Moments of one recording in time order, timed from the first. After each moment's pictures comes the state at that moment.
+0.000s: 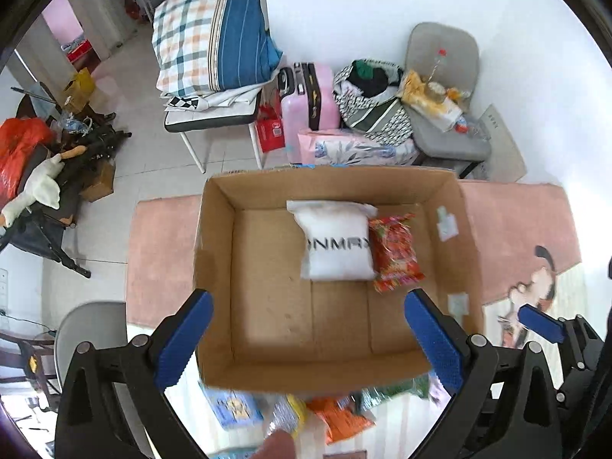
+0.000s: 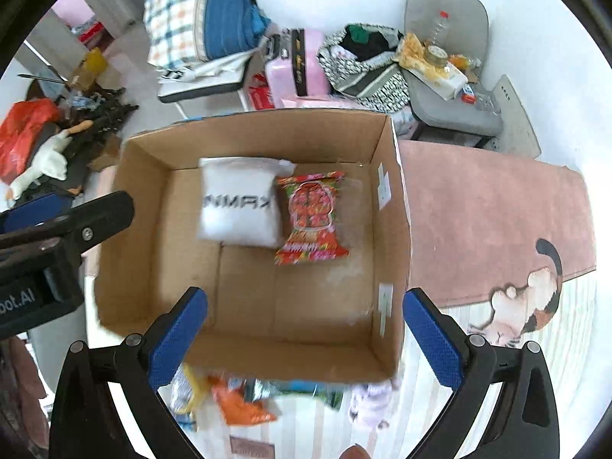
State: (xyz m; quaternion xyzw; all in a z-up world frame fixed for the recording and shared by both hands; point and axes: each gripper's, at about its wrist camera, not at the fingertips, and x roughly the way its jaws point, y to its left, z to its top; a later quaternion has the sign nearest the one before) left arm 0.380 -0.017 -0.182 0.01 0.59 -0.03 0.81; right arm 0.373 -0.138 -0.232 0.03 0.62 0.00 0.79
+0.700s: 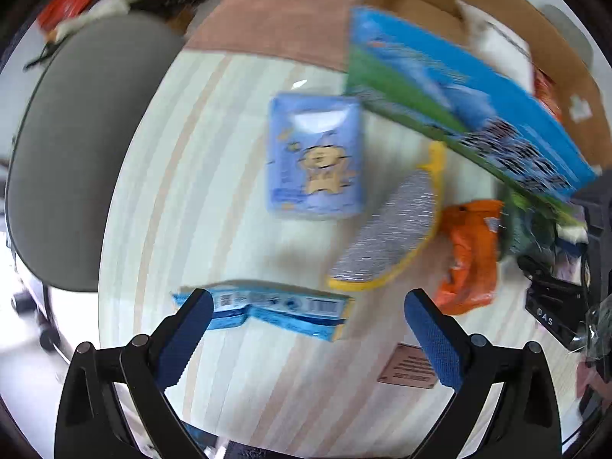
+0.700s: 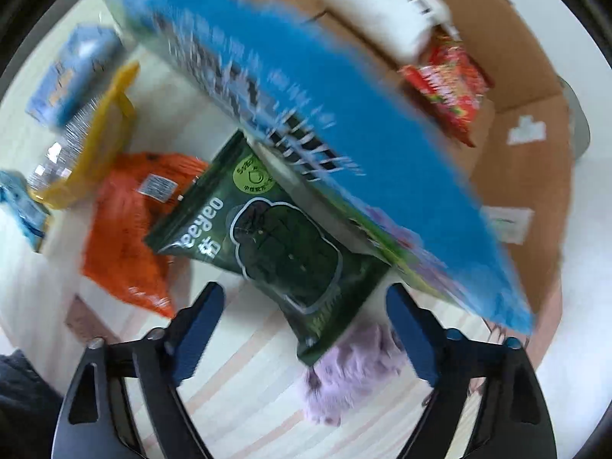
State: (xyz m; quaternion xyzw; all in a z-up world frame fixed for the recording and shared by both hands) left arm 0.177 0.093 -0.344 -0.12 0.70 0.14 0.69; right arm 0.262 -0.075 -0.409 -0.32 0.67 0.12 0.66
